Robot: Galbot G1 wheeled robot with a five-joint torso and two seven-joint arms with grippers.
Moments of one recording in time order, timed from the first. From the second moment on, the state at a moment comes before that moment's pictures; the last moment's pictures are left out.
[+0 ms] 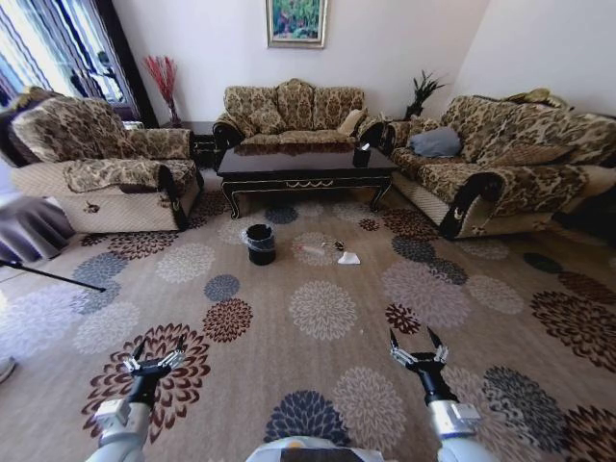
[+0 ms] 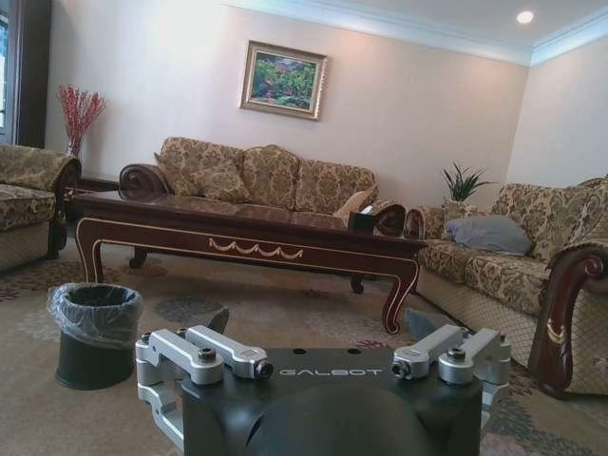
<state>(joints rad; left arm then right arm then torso) 1.85 -1.25 -0.81 -2.04 -0.40 -0.08 -0.07 -1.81 1.32 0.70 2.00 0.17 0.32 0.01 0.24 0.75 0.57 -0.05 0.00</state>
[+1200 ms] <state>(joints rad) 1.79 -1.27 -0.79 -1.98 -0.40 -0.06 -0.07 -1.78 1.31 0.69 1.94 0.18 0.32 -0.01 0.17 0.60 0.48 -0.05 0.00</state>
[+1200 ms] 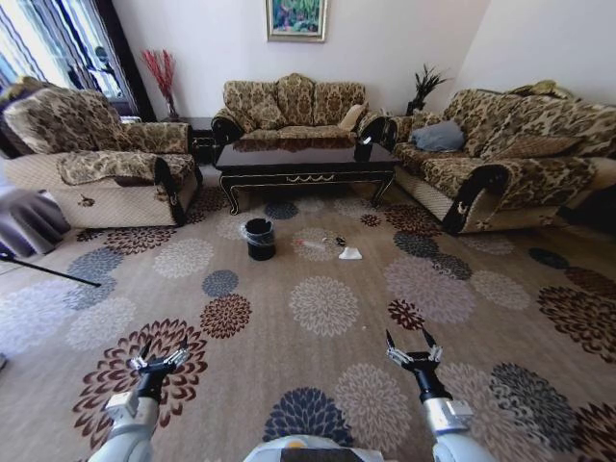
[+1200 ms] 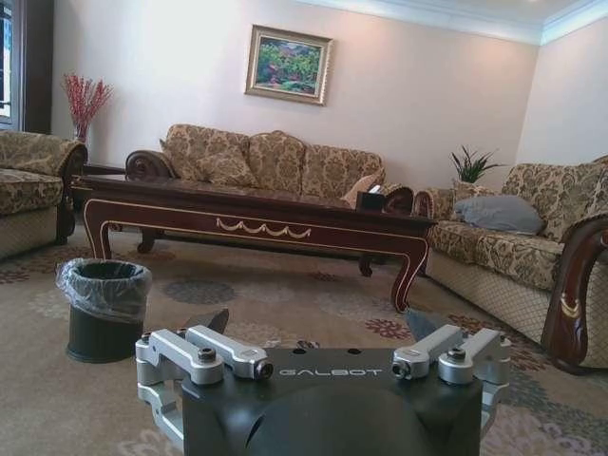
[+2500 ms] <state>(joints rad) 1.83 -1.25 -0.82 -2.10 -0.33 -0.19 -0.06 -1.72 1.29 0.72 1.93 0.21 0.50 -0.16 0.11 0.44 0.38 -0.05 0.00</state>
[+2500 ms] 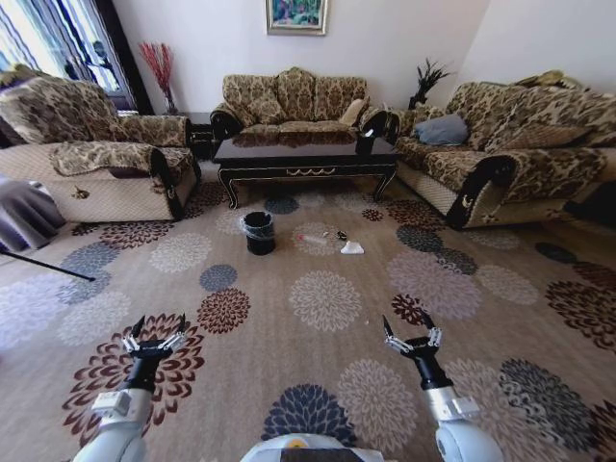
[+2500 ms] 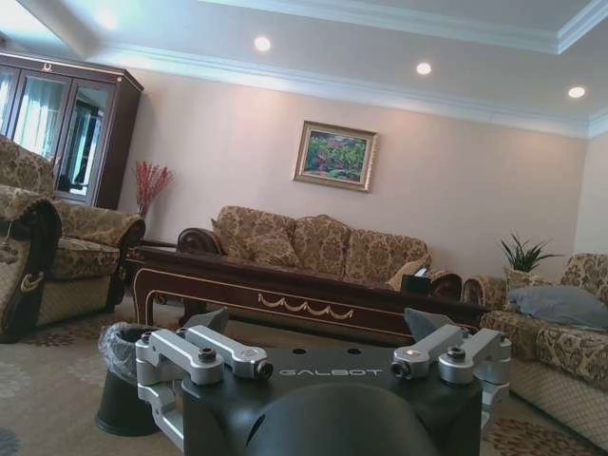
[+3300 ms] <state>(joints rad) 1.84 -1.26 -0.82 -2.10 -0.34 -0.16 -0.06 -1.72 1.30 0.73 1.92 0.21 0.49 -0.15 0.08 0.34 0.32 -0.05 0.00</state>
